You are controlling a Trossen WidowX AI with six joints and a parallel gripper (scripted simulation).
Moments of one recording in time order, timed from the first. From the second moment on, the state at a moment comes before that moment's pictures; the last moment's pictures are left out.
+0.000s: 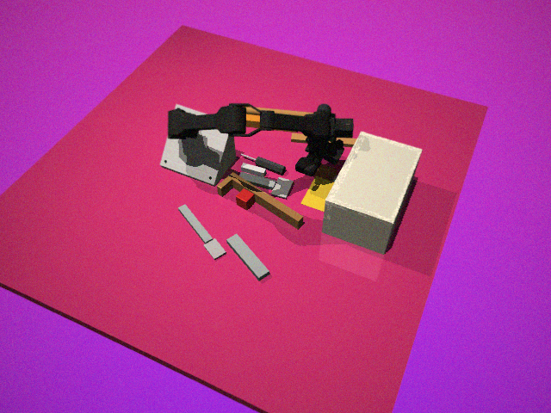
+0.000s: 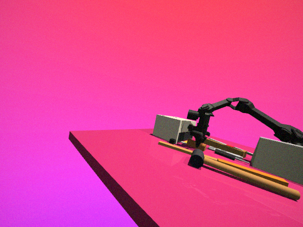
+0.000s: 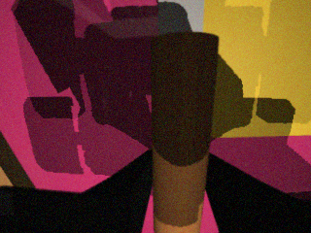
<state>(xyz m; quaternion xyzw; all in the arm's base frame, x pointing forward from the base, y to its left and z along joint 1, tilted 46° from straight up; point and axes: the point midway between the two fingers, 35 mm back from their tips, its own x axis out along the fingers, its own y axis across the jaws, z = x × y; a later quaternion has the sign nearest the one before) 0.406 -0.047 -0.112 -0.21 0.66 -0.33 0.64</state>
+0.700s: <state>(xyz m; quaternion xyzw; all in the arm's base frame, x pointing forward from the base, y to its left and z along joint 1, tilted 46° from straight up) 0.403 -0.059 -0.100 -0.21 0.66 -0.33 0.64</state>
